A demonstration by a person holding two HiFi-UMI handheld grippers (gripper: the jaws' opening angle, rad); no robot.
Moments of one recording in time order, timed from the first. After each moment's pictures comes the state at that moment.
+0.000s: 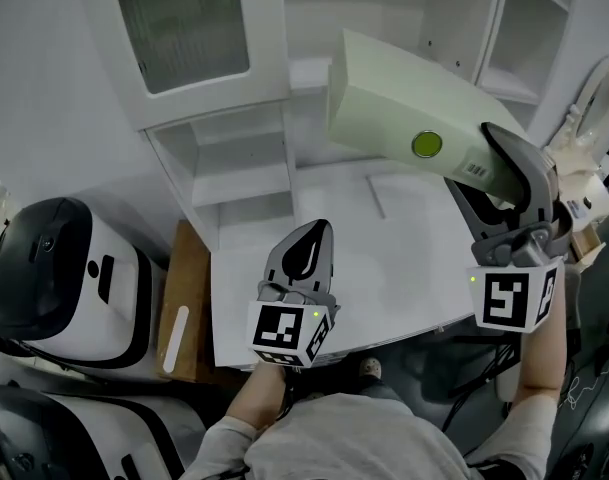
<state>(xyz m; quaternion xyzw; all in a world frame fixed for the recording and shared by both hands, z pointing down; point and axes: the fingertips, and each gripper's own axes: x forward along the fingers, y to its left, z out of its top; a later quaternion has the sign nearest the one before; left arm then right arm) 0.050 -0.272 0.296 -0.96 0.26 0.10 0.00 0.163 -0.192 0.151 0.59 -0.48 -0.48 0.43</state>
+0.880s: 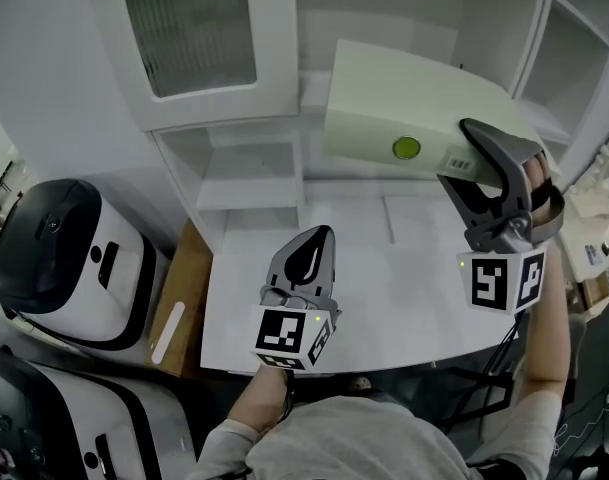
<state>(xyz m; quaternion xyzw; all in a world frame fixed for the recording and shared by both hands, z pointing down) 0.087 -0.308 0.298 -0.94 0.33 0.10 0.01 0.209 -0.273 0.158 0.51 -0.48 -0.56 0.45</state>
